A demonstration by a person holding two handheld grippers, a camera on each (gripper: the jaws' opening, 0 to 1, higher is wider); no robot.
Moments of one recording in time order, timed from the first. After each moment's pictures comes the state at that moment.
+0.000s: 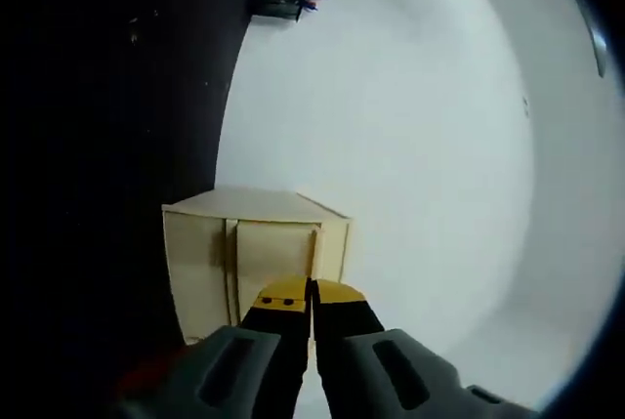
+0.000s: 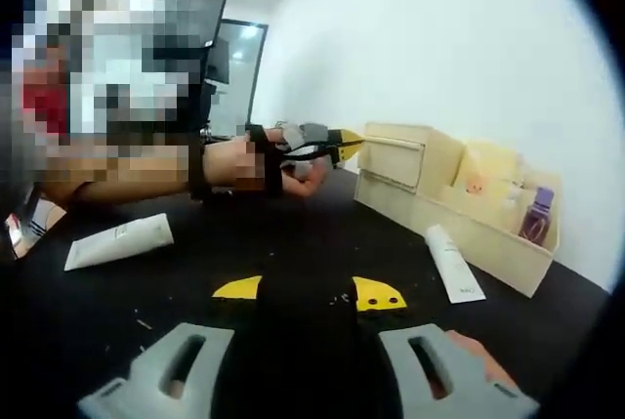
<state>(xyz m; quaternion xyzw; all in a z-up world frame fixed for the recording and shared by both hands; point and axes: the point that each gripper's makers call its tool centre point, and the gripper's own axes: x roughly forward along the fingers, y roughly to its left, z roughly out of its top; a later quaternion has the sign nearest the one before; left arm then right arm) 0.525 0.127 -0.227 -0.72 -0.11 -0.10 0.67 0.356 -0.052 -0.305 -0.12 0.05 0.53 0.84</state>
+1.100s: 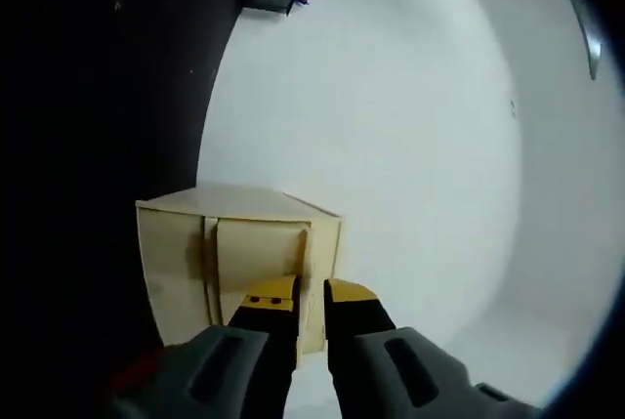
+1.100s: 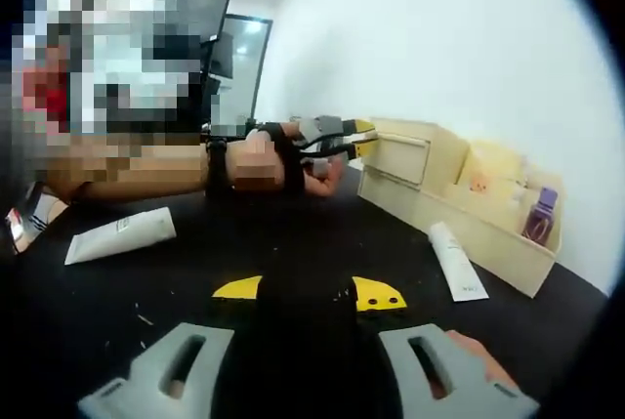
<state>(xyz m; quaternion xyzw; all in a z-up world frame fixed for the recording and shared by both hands) 0.538 0.131 -0.216 -0.72 -0.14 -0.12 0.67 0.356 -0.052 -0.306 -0.13 0.05 0.53 0.83</state>
